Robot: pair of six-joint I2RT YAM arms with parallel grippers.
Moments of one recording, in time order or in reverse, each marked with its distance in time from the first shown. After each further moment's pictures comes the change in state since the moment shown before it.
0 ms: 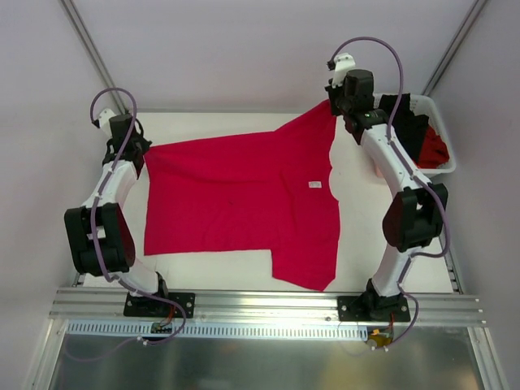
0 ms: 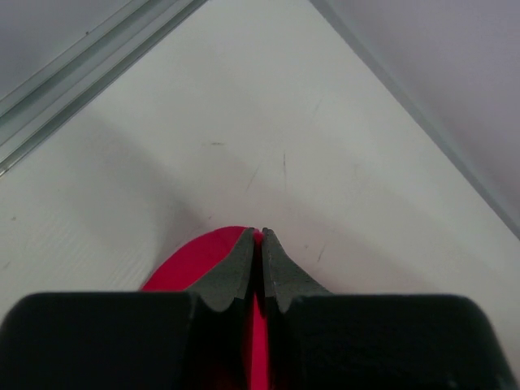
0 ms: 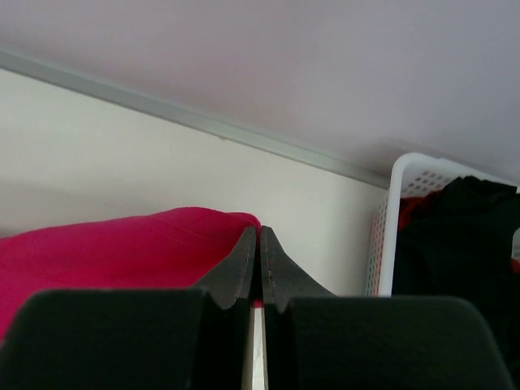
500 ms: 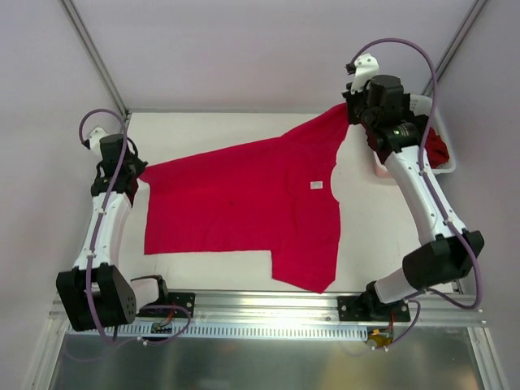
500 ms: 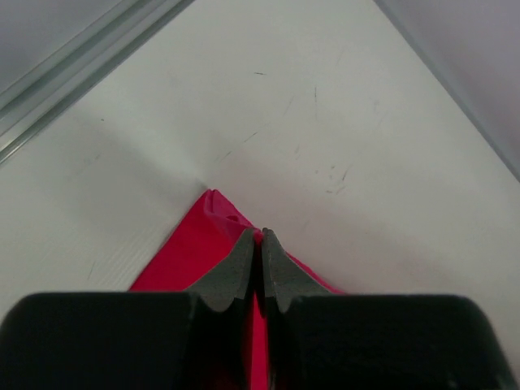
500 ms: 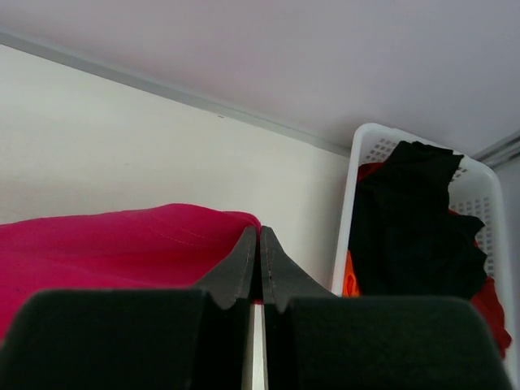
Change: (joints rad) left arm 0.000 -0.402 -0.154 -0.272 -0.003 -0.005; right arm 0.009 -0.355 -0.122 -0.177 0.014 -0.013
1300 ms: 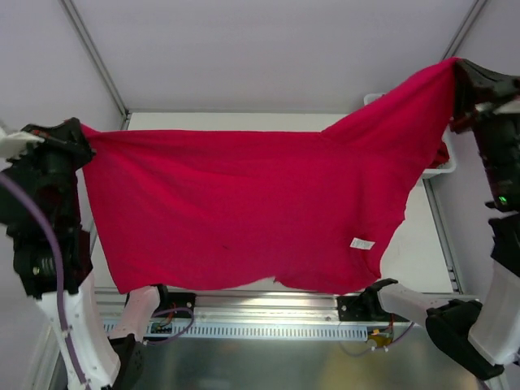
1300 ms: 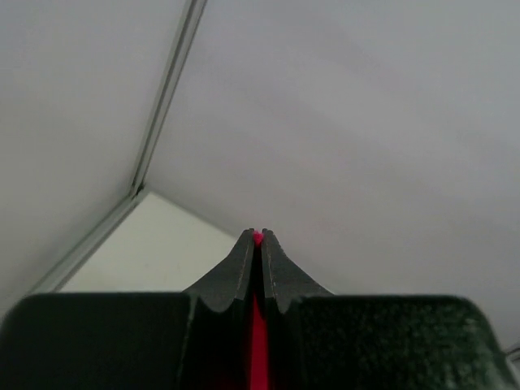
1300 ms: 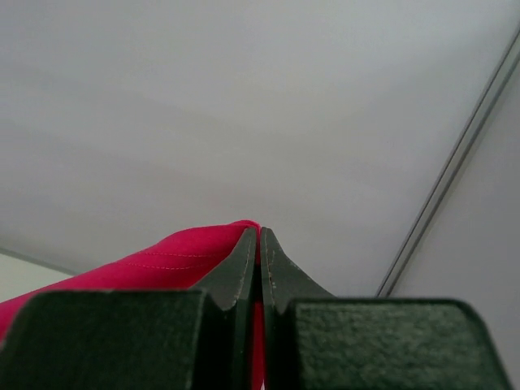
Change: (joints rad) left arm 0.000 -0.364 0.720 -0.257 0.096 0.140; right arm 0.089 -0.391 0.594 -0.235 -0.030 -0.088
